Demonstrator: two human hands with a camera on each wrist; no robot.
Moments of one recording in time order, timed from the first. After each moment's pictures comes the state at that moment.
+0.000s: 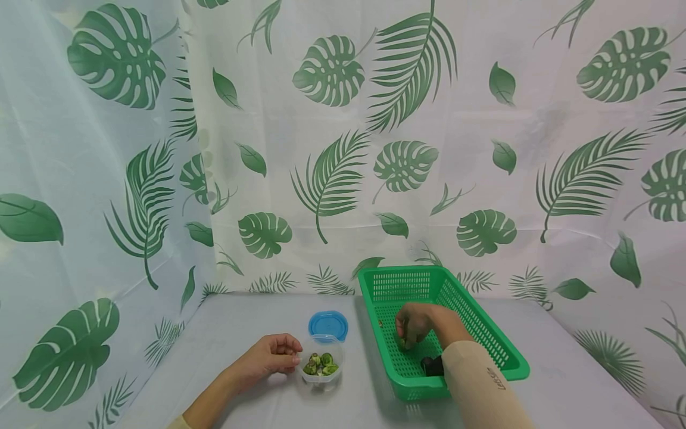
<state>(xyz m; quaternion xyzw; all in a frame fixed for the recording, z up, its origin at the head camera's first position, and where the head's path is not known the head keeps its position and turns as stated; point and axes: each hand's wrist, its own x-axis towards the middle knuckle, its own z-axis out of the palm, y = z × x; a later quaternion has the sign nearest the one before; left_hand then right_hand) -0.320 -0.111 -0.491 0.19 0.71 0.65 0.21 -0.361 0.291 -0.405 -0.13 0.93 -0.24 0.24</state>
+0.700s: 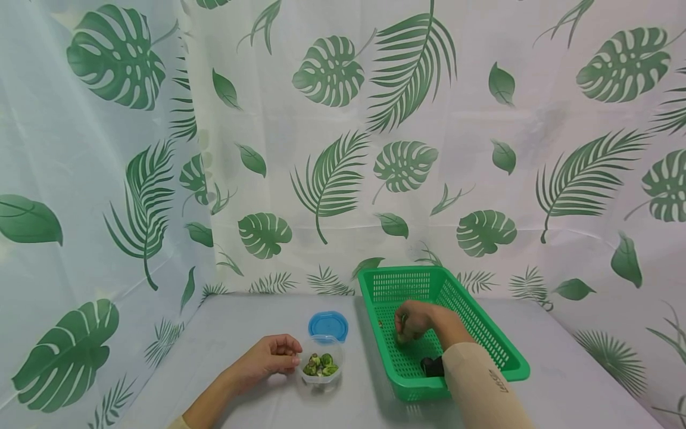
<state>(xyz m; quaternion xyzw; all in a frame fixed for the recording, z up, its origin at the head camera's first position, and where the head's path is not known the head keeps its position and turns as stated) -0.321 -0.111 -0.492 0.19 0.70 0.65 0.21 -0.362 0.292 -0.405 -0.14 0.92 -0.29 0.22</state>
